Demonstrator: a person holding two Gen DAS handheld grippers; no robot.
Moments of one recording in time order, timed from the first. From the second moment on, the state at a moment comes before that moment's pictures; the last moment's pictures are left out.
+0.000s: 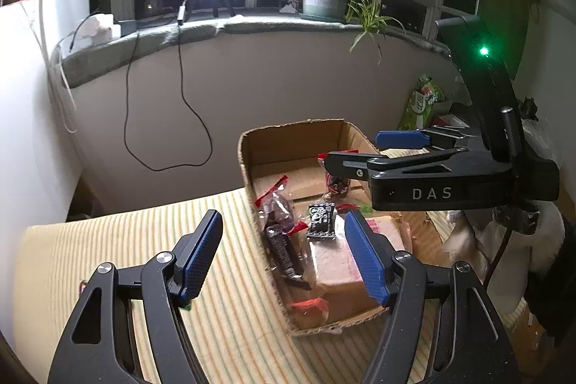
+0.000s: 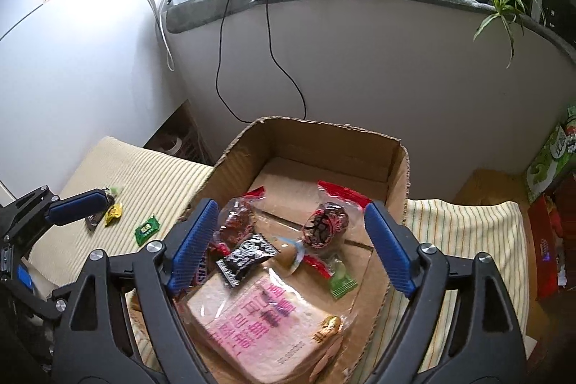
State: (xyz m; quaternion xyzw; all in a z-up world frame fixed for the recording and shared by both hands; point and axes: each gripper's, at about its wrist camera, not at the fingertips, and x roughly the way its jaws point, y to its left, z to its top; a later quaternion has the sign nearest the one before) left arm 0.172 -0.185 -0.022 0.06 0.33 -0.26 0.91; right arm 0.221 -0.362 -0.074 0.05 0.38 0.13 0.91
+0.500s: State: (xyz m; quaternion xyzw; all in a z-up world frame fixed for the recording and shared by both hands) left arm 0.158 -0.119 -0.016 0.03 0.32 -0.22 0.92; right arm 0.198 -0.304 -0.054 0.04 0.36 0.17 0.92
